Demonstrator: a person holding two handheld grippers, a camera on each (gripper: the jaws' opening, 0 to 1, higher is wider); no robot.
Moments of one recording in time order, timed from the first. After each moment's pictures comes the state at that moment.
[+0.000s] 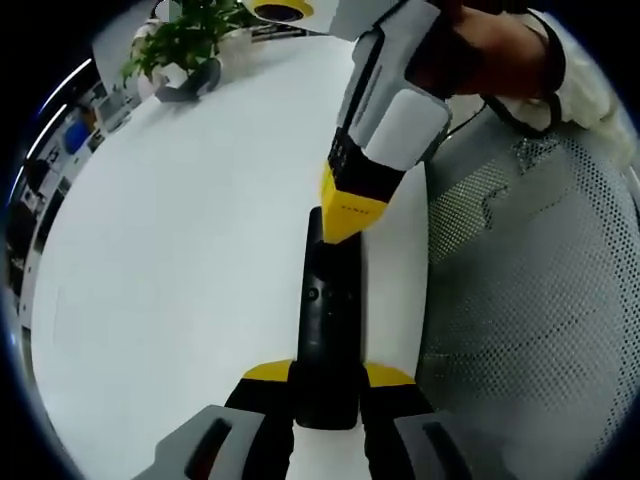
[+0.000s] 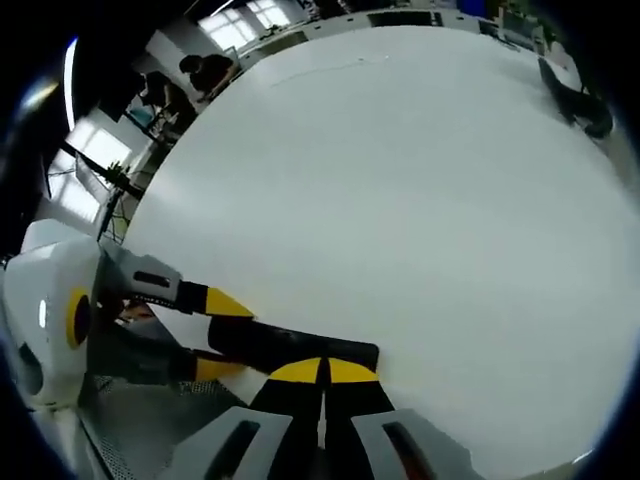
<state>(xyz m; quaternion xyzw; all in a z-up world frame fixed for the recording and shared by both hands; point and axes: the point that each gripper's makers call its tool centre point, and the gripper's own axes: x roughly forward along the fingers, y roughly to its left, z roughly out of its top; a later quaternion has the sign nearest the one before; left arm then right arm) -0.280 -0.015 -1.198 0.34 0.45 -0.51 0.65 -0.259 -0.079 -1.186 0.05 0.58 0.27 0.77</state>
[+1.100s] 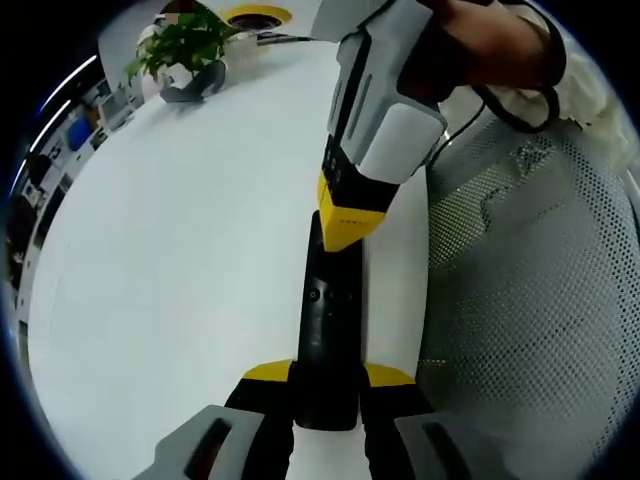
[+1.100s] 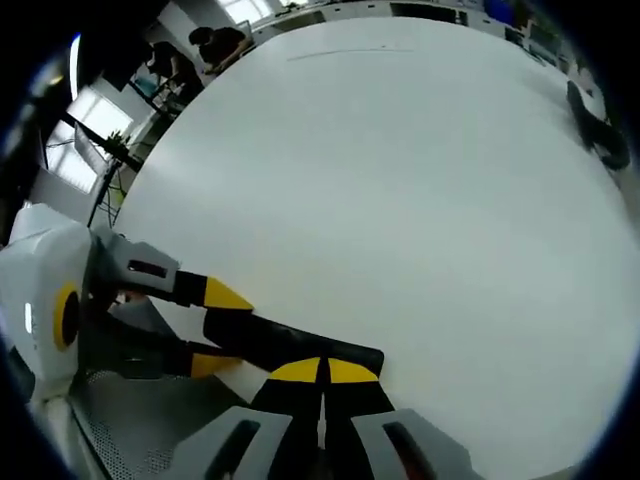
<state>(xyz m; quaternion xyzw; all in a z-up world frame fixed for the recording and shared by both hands) -0.279 -0.016 -1.197 0.33 0.44 -0.51 0.66 -0.256 -0.079 -1.190 0.00 0.60 0.28 0.75</state>
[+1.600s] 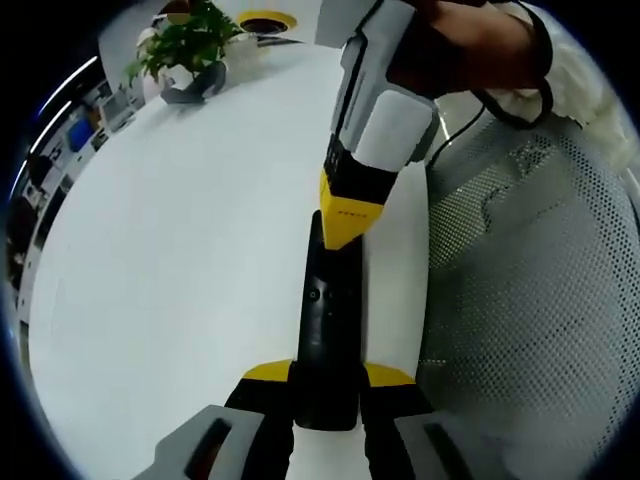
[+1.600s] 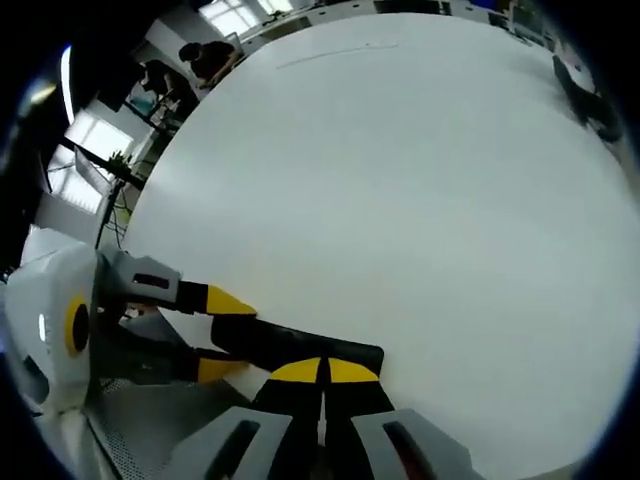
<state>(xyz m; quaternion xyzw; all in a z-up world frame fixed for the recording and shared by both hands) -0.280 -0.016 -1.197 0.33 0.44 -0.51 0.66 -0.257 -0.079 -1.188 0.05 0.61 0.28 0.74</state>
